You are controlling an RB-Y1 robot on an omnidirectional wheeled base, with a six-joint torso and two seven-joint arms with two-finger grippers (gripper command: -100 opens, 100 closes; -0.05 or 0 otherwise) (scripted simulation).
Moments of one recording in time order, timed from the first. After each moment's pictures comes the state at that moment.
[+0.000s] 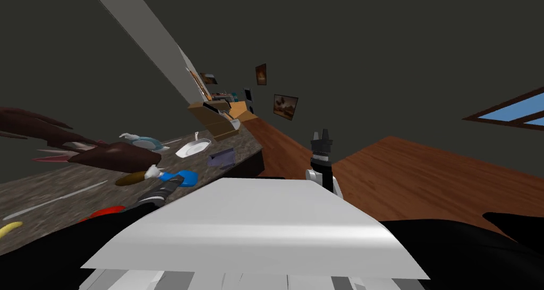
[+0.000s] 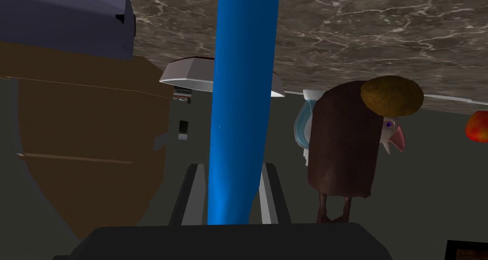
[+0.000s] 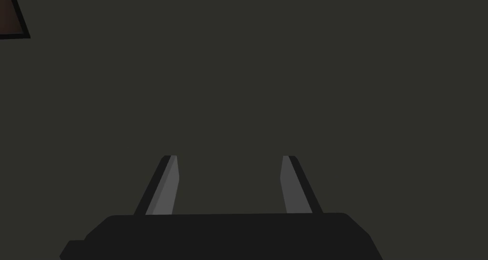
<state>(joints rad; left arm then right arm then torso) 1.14 0.40 0.47 -2.25 -0.13 0.35 -0.41 0.48 -0.05 -0.07 -2.21 0.01 -0.50 -0.10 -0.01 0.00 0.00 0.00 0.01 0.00</state>
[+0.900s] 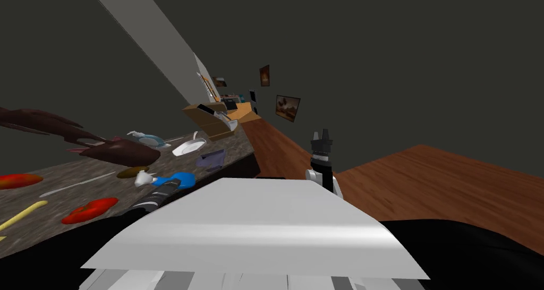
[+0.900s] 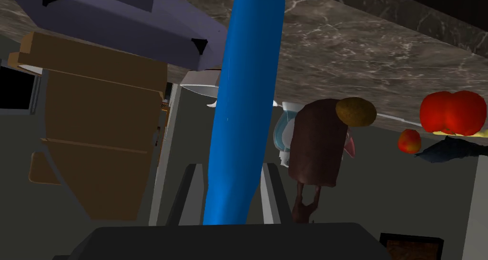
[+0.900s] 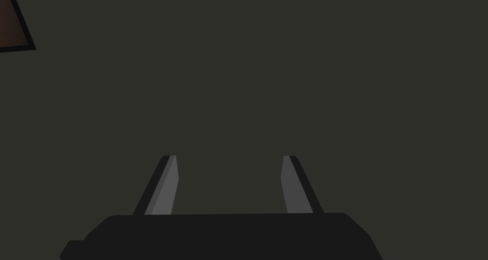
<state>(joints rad) 1.26 0.39 0.48 -2.40 -0.05 0.46 -0.34 0.48 -0.05 -0.07 -2.21 0.01 -0.50 -0.10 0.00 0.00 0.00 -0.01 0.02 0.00</state>
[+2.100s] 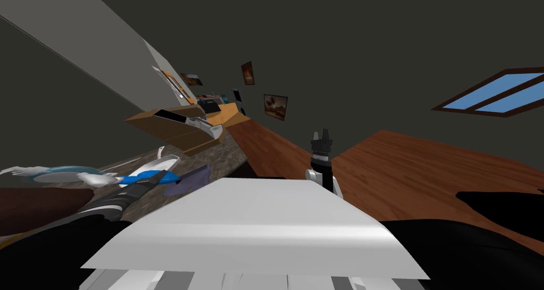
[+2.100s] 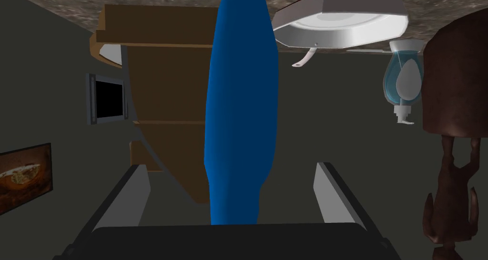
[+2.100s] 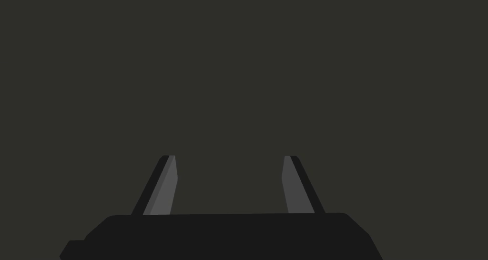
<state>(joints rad) 1.39 0.47 0.67 -2.49 0.01 0.46 -0.35 0.48 -0.05 -0.07 -2.21 0.01 -0.50 -0.10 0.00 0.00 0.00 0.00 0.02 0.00</state>
